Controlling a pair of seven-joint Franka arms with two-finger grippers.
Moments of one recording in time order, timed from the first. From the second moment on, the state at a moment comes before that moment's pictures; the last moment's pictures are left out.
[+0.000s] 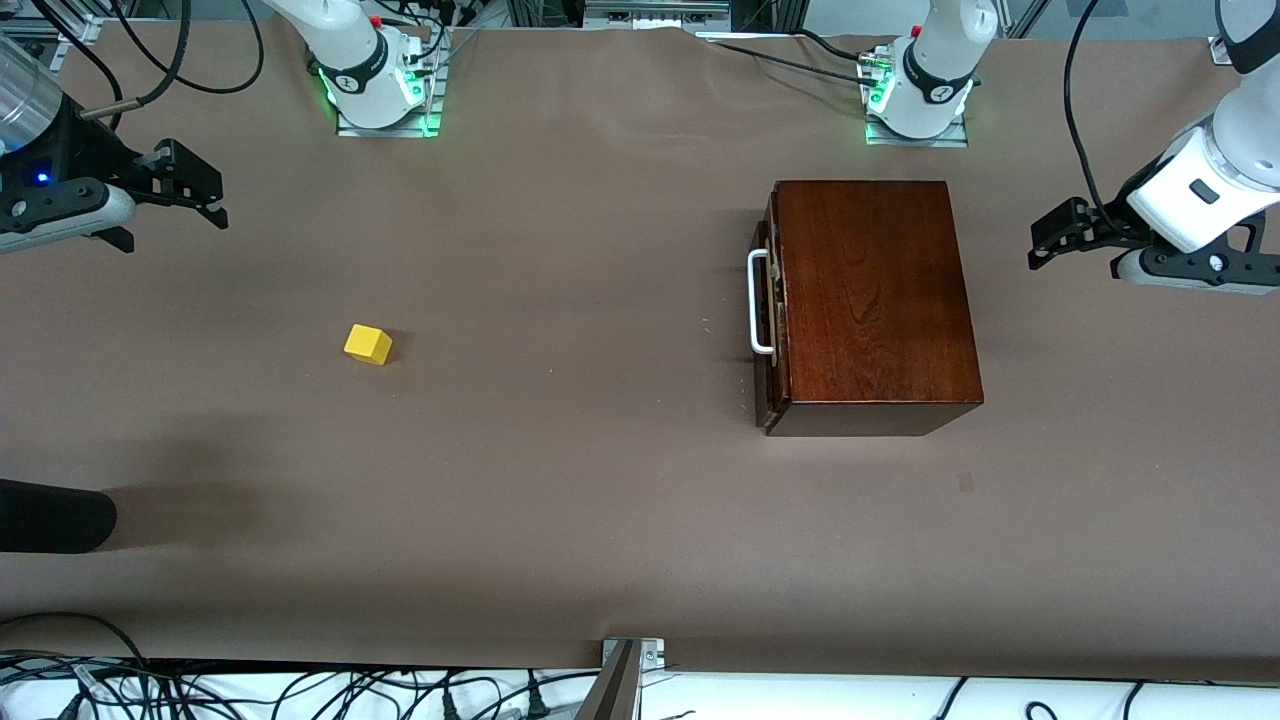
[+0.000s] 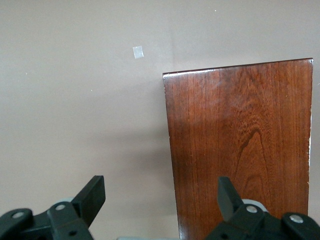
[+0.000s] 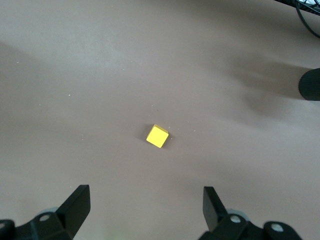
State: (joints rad) left arm -0.03 0.00 -0.04 -1.67 0.00 1.59 0.01; right arm 0.19 0.01 -0.07 -1.52 0.01 1.56 -0.17
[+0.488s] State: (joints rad) left arm -0.03 0.00 -0.04 -1.67 0.00 1.59 0.01; right arm 0.19 0.02 -0.07 -1.52 0.01 1.56 -0.17
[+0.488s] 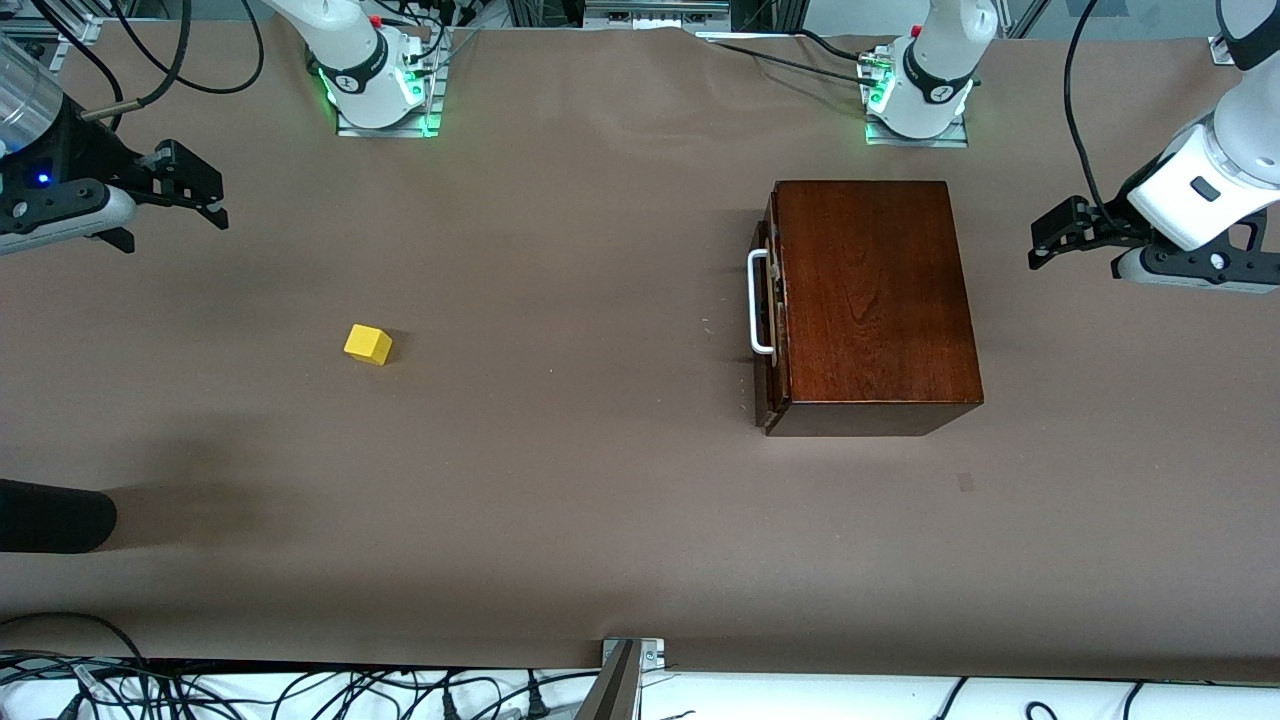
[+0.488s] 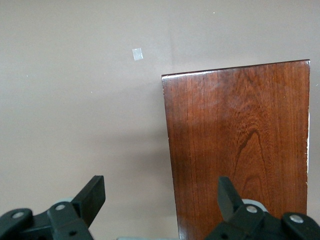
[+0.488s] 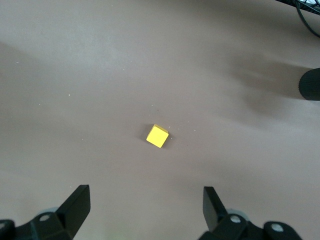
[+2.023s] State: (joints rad) left arm -0.07 0.16 -0.38 -1.66 0.05 1.71 -0.34; right arm 0.19 0.02 -0.08 -1.52 0.01 1.55 -0.17
